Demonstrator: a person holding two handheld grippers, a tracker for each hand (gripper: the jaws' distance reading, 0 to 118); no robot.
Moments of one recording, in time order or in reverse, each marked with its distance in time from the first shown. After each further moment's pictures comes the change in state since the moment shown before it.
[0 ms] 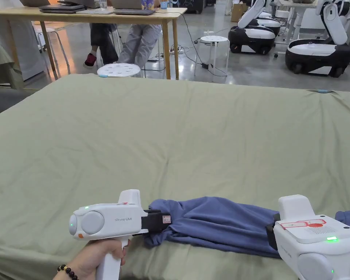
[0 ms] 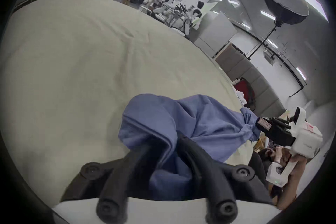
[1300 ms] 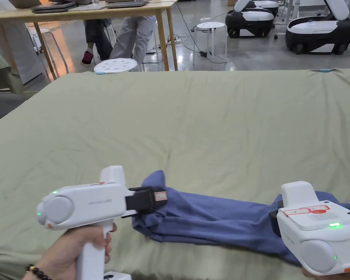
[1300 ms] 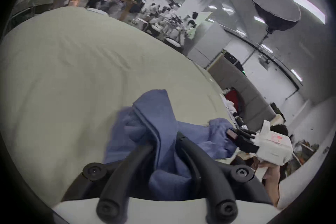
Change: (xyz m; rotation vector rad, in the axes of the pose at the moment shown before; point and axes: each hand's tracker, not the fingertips) left arm 0.064 0.024 0.058 0.039 -0.085 -0.034; right arm 0.002 -0.002 -0.009 0.003 -0.003 -0.040
